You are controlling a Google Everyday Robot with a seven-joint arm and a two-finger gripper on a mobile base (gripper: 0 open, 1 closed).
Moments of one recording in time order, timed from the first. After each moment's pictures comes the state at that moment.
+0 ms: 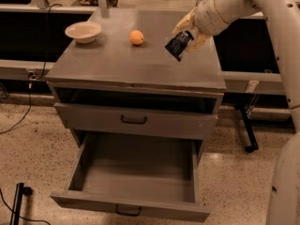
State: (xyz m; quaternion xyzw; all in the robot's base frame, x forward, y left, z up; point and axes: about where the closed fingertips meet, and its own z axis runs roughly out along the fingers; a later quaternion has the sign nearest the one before) arm 0.724 -0.114 0.928 -0.90 0.17 -0.15 0.37
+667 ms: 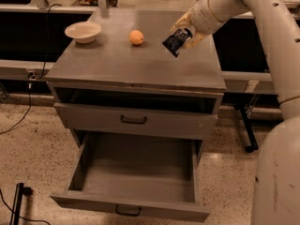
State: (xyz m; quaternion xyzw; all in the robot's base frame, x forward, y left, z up) arm 0.752 -0.118 0.919 -0.90 0.22 -0.17 0.34
